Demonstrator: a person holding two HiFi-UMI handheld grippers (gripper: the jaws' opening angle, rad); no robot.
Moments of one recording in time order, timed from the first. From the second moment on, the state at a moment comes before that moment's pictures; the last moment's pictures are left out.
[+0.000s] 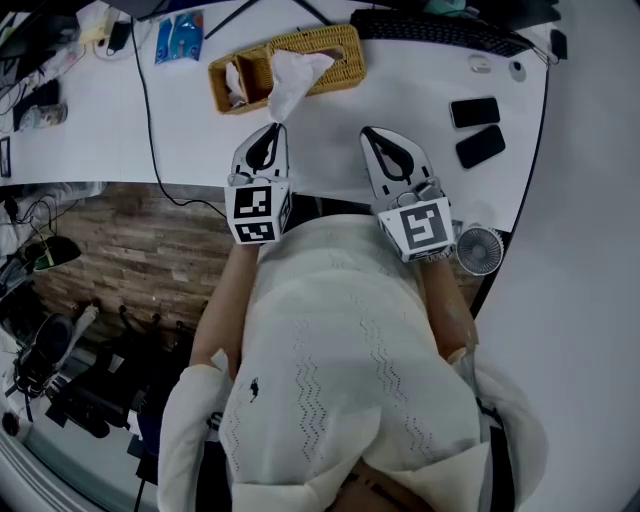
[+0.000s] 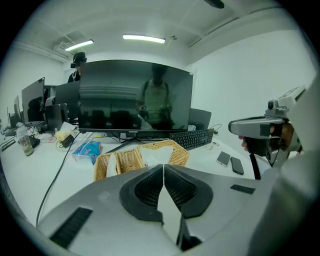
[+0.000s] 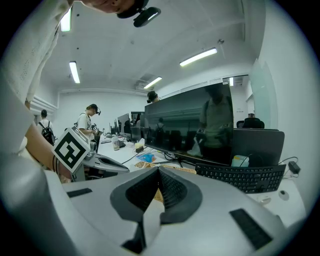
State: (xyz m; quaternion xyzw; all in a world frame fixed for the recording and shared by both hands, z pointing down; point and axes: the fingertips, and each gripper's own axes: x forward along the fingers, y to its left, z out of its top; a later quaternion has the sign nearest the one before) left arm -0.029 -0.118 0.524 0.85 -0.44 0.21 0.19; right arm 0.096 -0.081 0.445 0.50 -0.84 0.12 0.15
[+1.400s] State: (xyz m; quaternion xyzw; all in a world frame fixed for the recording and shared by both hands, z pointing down) left arm -0.056 -0.101 0.447 0.86 -0.48 0.14 0.13; right arm 0.078 -0.080 0.420 0.49 -0.86 0.09 0.13
